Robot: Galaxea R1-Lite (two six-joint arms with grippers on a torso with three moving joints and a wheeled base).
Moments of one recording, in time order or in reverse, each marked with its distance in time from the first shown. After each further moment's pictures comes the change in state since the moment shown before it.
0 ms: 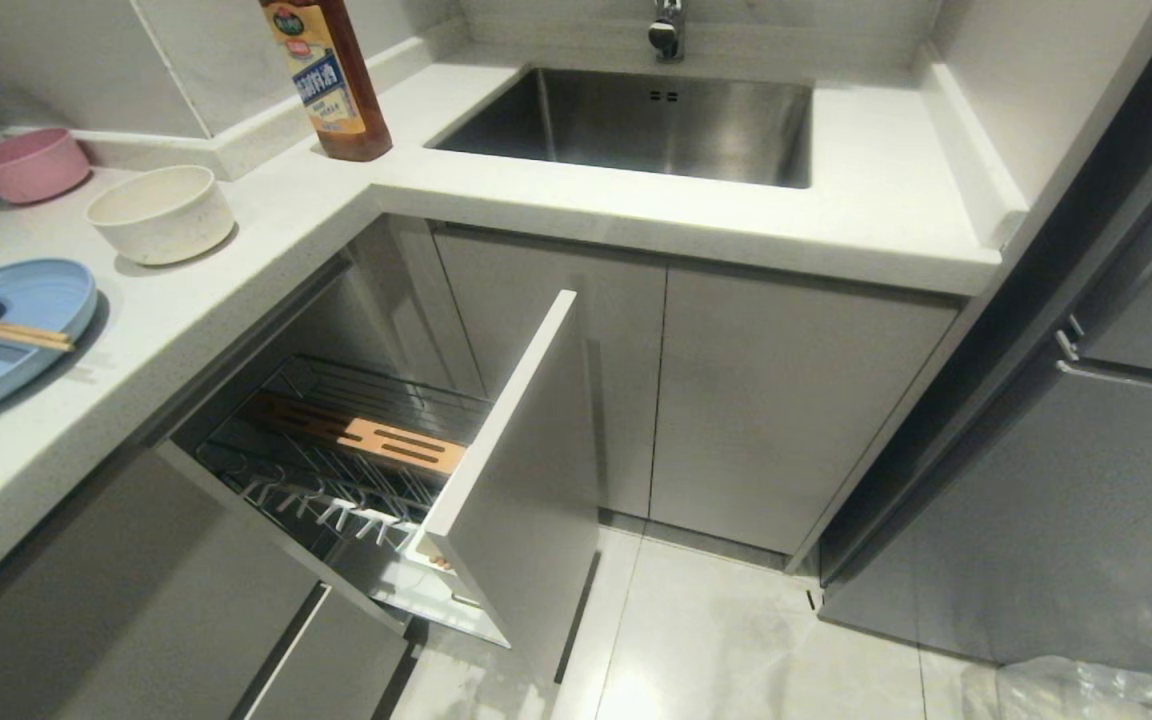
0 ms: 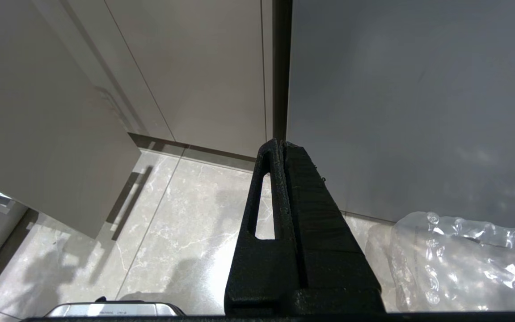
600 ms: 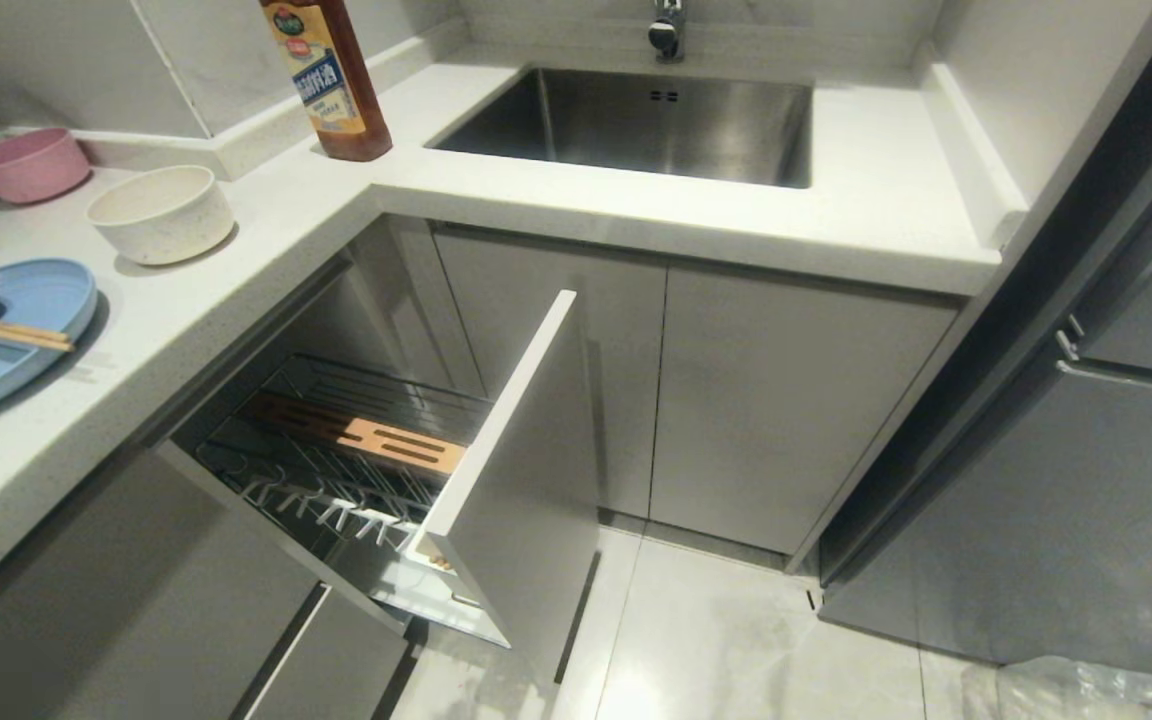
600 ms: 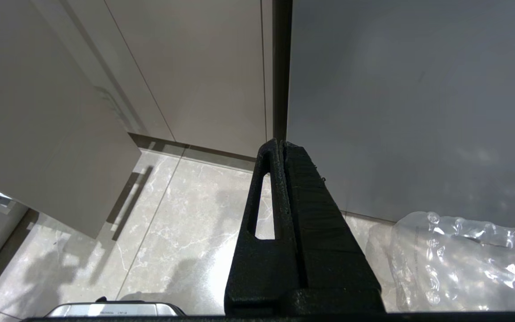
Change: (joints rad) left arm 0.000 0.000 0.000 0.000 0.000 0.000; right arm 0.000 0.000 0.000 0.000 0.000 0.002
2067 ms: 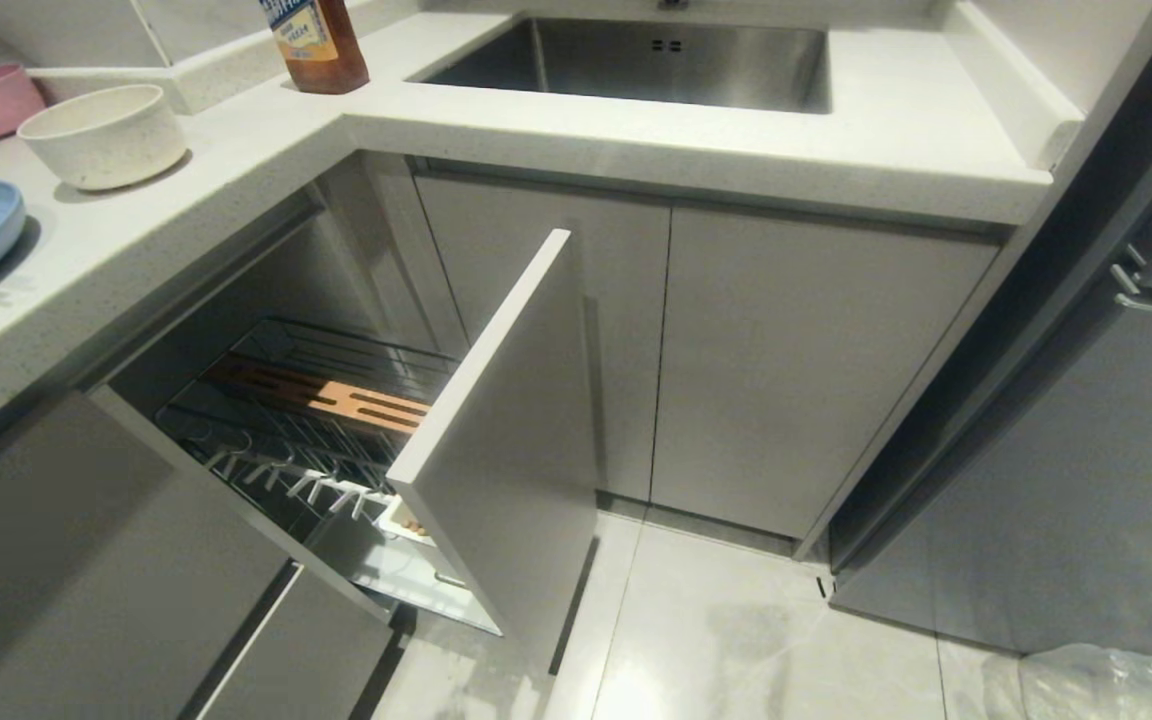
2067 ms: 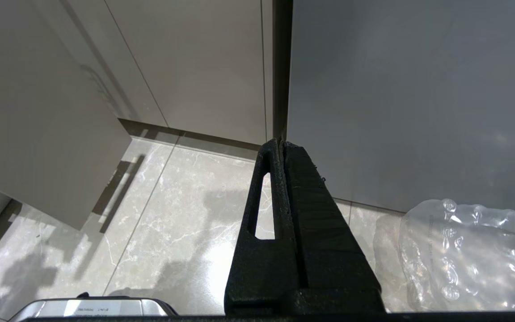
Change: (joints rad) left arm 0.000 0.000 -0.028 0.009 0.000 0.013; right arm 0.000 0.000 0.000 0.000 0.000 0.000
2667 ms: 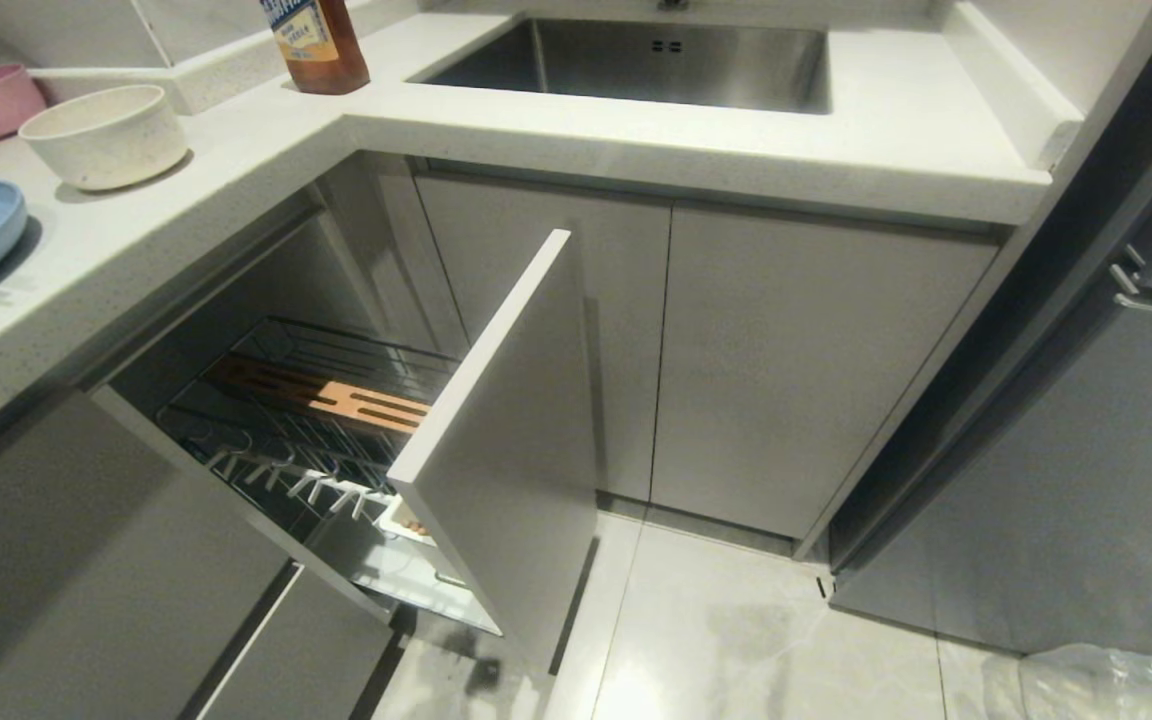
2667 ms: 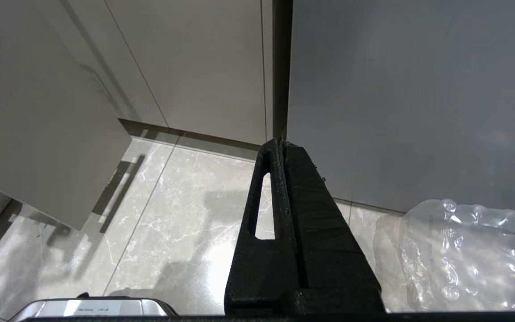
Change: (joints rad) left arm -0.055 0.444 -0.619 0.124 -0.001 0.016; right arm 0.000 0.000 0.000 0.000 0.000 0.000
